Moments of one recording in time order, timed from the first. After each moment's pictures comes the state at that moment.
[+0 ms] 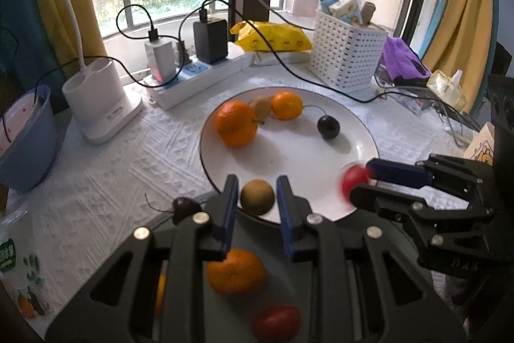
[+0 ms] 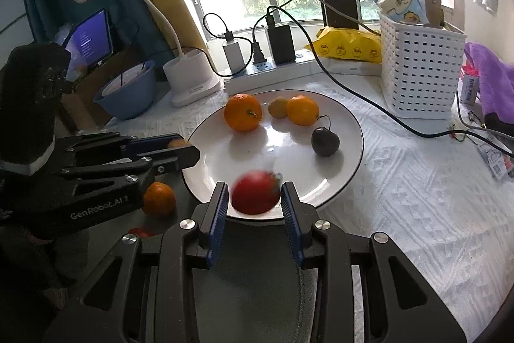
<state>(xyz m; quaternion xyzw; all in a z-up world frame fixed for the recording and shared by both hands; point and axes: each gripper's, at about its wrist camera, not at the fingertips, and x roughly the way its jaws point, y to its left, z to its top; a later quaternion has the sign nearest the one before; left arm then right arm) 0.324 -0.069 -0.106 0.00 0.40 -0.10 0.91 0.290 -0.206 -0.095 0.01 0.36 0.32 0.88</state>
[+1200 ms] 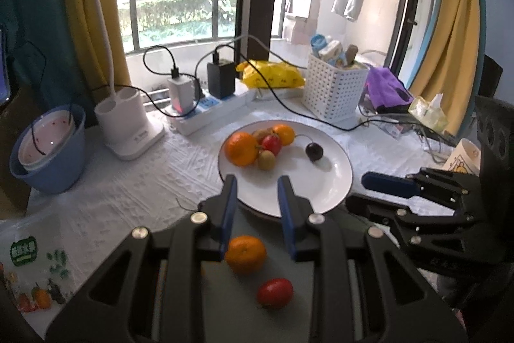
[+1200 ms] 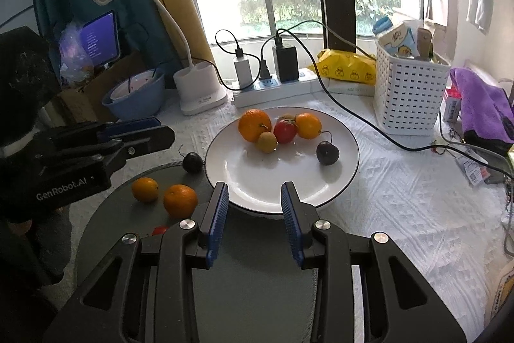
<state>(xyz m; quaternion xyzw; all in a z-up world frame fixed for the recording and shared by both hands) 0.276 -0.050 -0.057 -0.01 0.33 -0.10 0.94 0.257 -0.201 -0.067 -0.01 0.33 0.30 0.89</state>
